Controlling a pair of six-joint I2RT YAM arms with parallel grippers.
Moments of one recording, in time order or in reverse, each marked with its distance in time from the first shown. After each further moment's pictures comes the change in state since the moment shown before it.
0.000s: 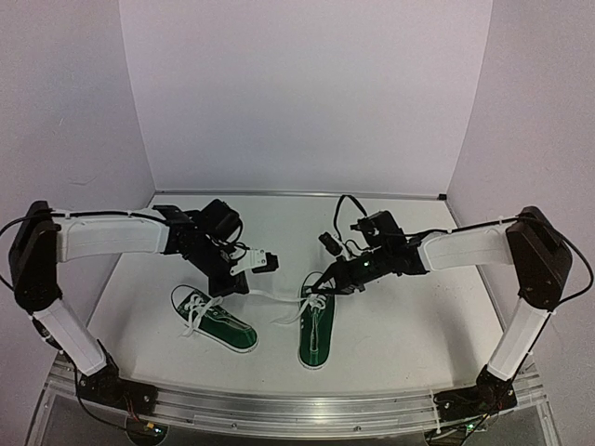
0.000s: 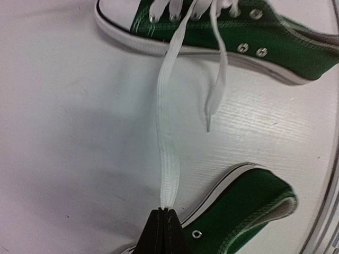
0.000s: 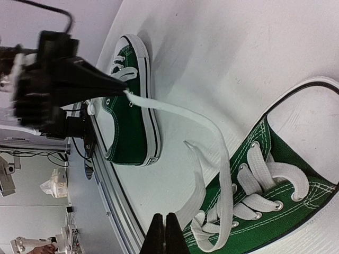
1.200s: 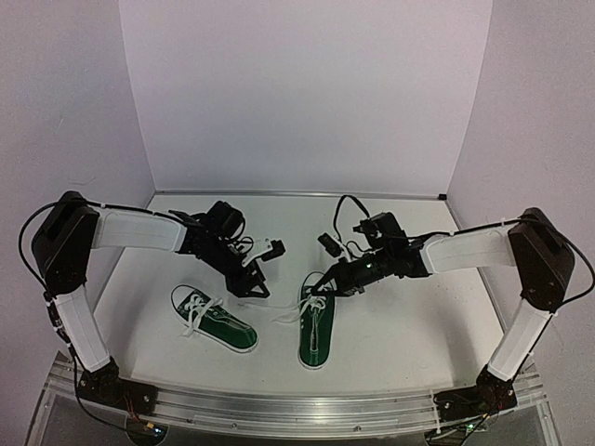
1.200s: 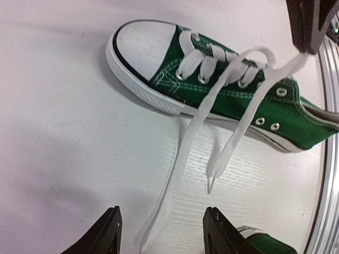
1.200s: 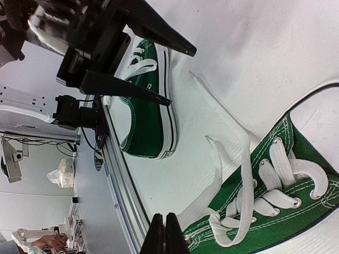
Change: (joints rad) left arm 0.103 0.180 0.008 0.258 0.288 -0.150; right arm 0.000 -0.017 -0.033 0.044 -0.075 -0.014
